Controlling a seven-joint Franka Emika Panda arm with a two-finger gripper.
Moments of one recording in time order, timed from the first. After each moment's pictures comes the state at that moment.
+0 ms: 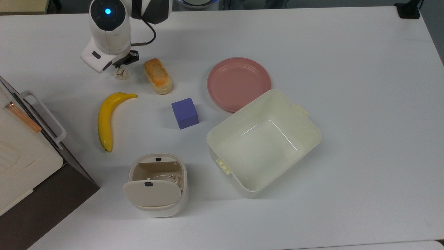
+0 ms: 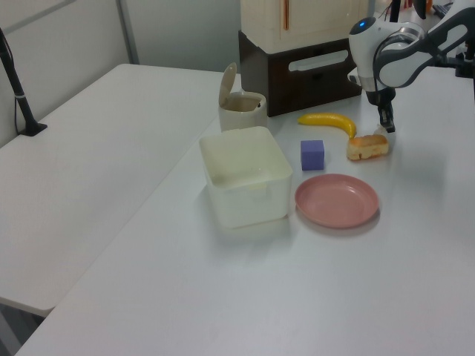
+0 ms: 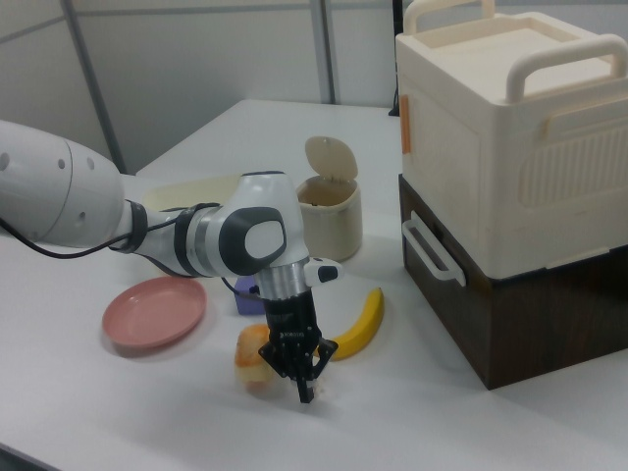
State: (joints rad) arm -0.42 0.23 0.12 -2.07 -0.41 2.06 -0.23
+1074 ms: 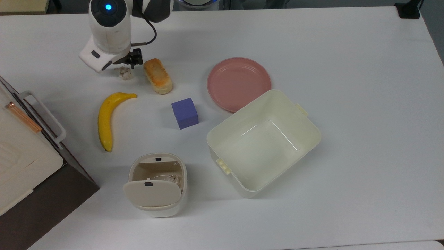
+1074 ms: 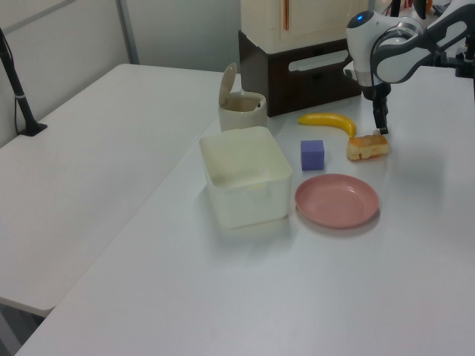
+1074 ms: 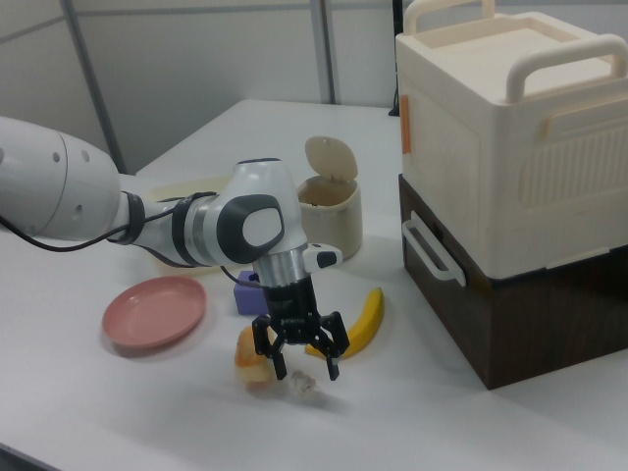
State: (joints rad) arm -0.41 0.23 0.14 -2.04 -0.41 2.06 -0.23
